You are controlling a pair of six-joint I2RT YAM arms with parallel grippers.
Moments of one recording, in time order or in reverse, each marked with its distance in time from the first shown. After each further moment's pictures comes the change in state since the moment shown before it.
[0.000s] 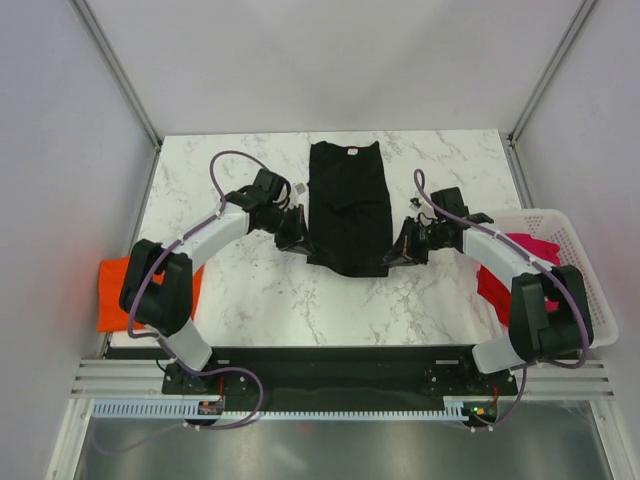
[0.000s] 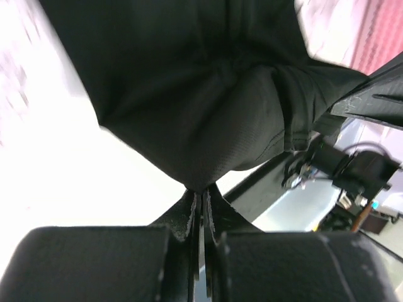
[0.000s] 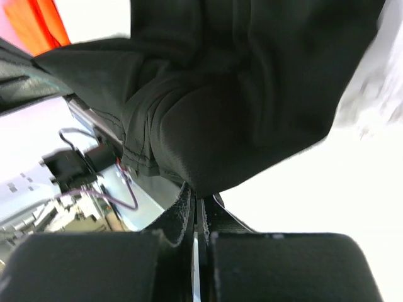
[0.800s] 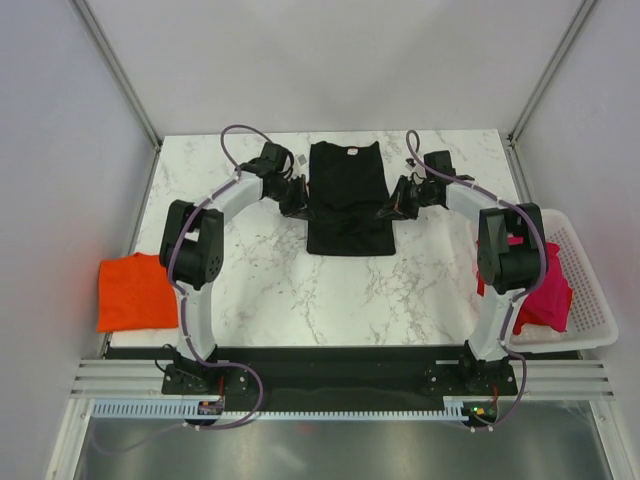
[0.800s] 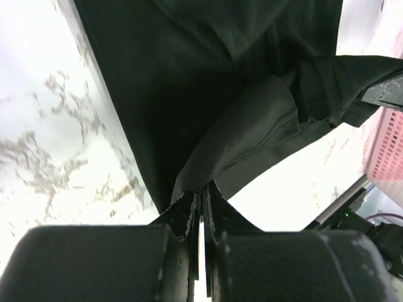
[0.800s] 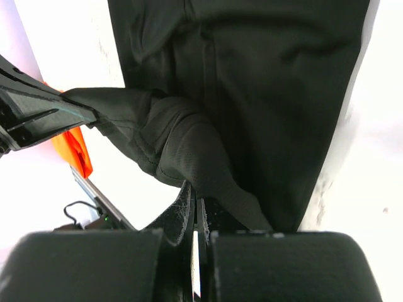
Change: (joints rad) left arm 0.101 0.414 0.425 0.012 -0.050 0.114; right arm -0.080 0.500 0.457 0.150 0.029 -0.034
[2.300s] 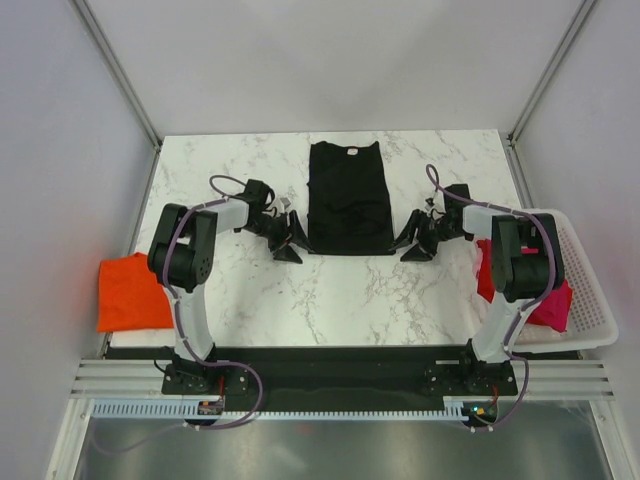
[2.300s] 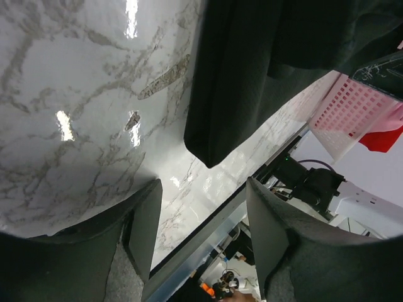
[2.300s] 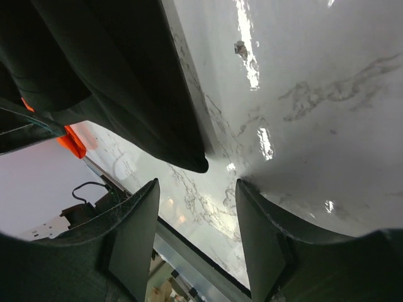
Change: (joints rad) left arm 0.089 -0.055 -0.363 0.087 0.278 -0.151; right arm -0.126 -0.087 -0.282 -0.082 -0.036 -0.013
